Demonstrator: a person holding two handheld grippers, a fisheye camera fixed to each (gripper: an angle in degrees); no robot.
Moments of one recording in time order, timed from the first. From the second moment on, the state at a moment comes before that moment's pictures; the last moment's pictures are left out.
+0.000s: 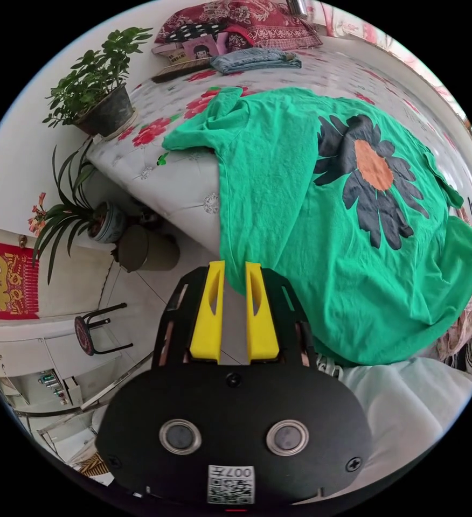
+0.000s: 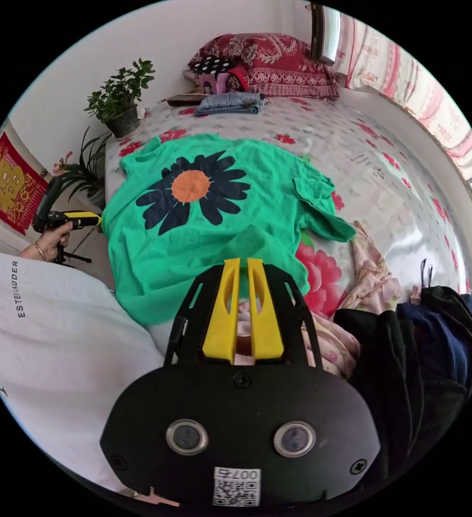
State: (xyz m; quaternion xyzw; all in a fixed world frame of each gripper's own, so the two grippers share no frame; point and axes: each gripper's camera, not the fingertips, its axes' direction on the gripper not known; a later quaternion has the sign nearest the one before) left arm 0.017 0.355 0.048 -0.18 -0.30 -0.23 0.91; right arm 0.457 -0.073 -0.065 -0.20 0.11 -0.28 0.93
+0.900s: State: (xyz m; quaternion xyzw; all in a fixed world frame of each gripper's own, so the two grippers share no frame) left arm -0.048 0.214 0.144 -0.18 -0.33 -0.09 0.92; right arm 0.507 -0.068 0.069 -0.38 0.15 -0.21 0.89
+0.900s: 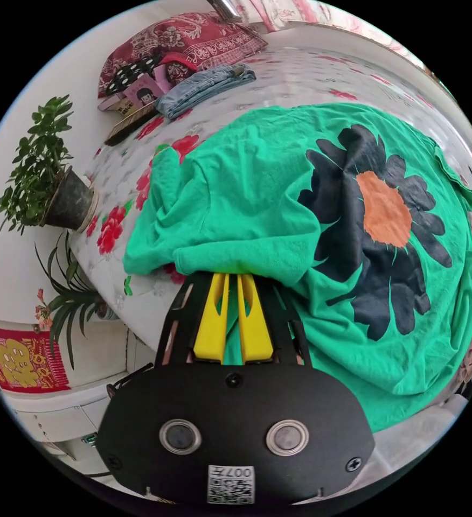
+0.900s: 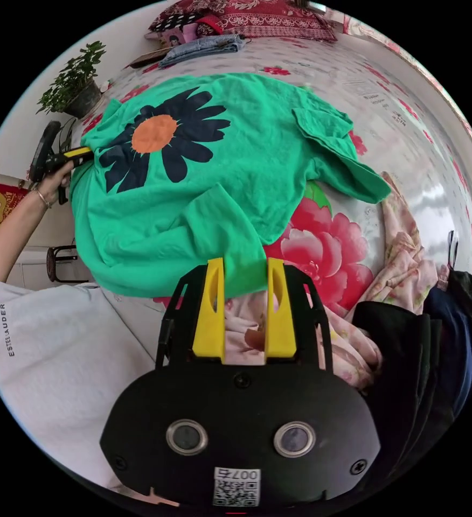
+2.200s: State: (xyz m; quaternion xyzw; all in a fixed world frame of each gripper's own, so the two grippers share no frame) left arm 0.026 0.247 -0.124 -0.08 -0.17 -0.14 0.97; right arm 0.455 -0.202 -0.176 -0.16 -0.03 -0.25 0.96
